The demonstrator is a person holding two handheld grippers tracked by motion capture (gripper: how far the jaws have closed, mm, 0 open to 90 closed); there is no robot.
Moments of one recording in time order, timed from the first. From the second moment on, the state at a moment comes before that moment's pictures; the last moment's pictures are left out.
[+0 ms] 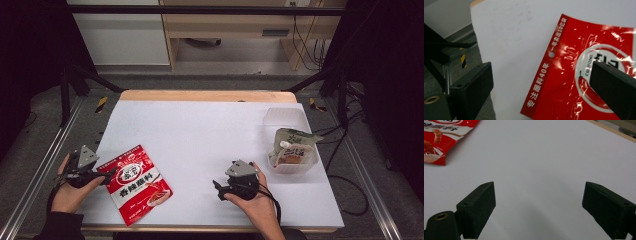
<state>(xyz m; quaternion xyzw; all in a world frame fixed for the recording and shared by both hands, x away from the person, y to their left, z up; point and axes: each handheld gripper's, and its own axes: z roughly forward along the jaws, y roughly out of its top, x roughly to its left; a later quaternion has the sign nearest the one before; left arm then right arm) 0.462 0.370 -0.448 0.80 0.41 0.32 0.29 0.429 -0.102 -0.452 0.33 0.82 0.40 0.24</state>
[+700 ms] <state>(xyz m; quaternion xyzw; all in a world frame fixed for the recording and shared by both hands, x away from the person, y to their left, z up) 0.470 0.390 -0.465 0.80 0.44 0.26 0.30 0.433 -0.103 -0.461 0.34 0.84 0.36 0.25</state>
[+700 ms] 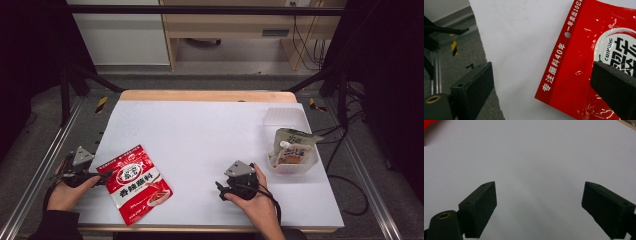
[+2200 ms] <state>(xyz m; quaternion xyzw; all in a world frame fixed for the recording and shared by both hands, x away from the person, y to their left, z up) 0.462 0.378 -0.461 0.81 0.43 0.18 0.35 0.433 -0.102 -0.461 0.33 0.84 0.35 0.24</state>
